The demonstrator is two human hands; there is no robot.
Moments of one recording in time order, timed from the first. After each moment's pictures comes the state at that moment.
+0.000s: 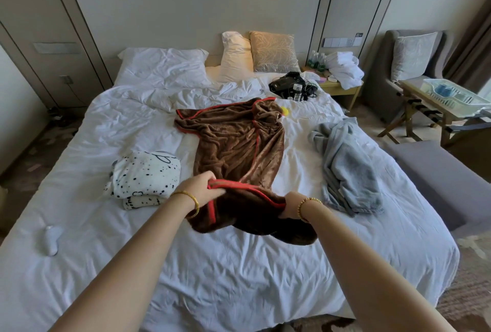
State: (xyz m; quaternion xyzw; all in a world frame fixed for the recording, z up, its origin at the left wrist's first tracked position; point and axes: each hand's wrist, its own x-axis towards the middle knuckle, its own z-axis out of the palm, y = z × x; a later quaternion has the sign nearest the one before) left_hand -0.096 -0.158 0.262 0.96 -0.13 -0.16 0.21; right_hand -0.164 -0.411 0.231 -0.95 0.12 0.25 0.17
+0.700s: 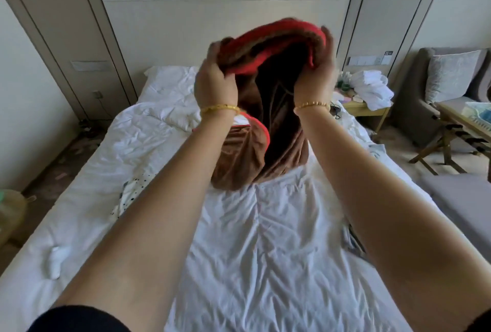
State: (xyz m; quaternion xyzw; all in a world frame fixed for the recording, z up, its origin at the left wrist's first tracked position) left_hand 0.025 -0.266 0.465 0.73 -0.07 0.44 0.51; right_hand 0.005 -0.416 0.477 -0.69 0.04 -0.49 0.53
